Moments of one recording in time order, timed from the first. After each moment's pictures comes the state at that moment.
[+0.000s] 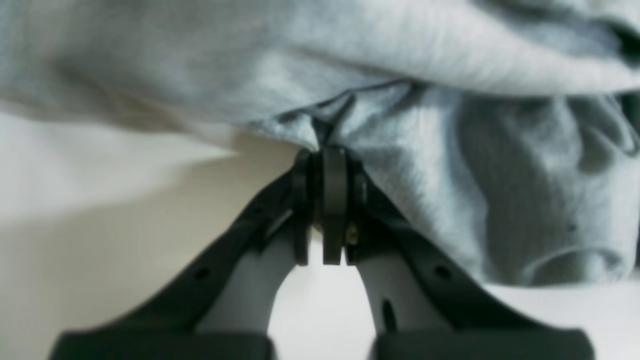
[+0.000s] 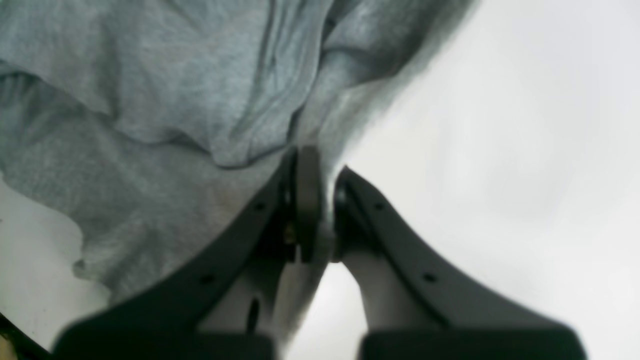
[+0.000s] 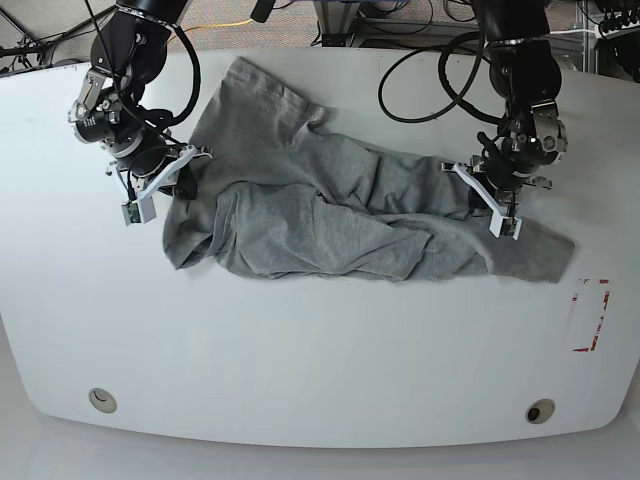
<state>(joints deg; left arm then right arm) 5.4 -6.0 -15.3 95.8 -9.3 -22.4 49.4 -8.9 4.0 26.9 105.3 29.3 31.7 -63.2</state>
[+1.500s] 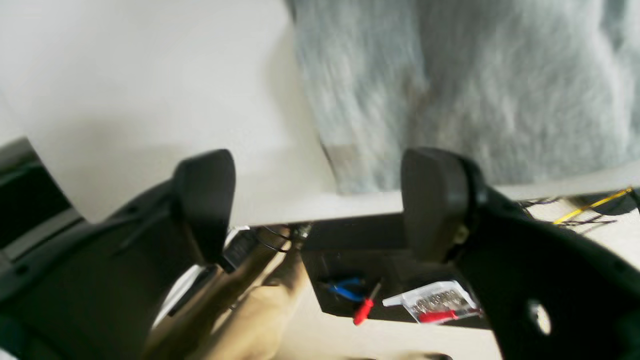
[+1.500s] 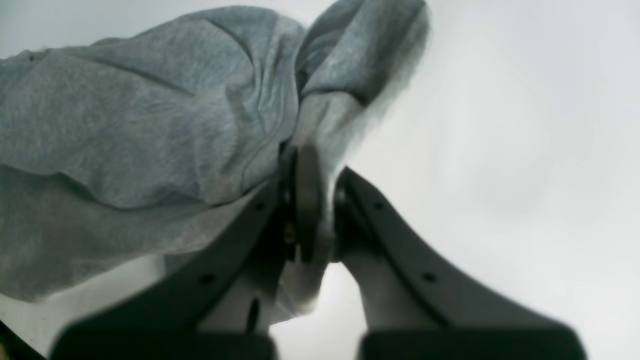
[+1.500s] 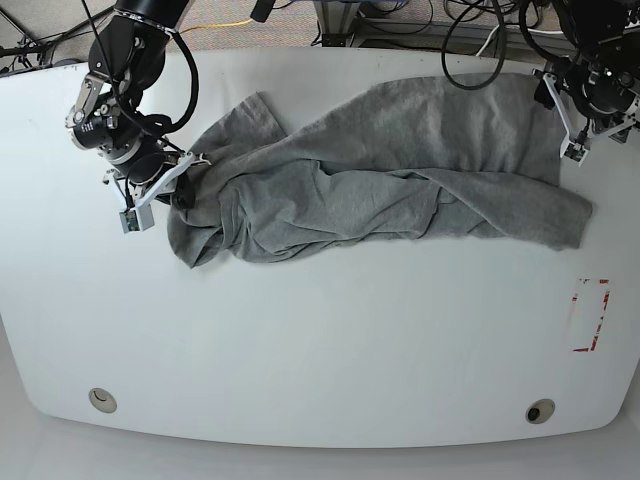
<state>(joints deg) 20.8 -15.1 -32.2 114.7 -10.1 -42.8 76.7 -7.7 4.3 26.6 106.1 29.1 31.8 -63.3</state>
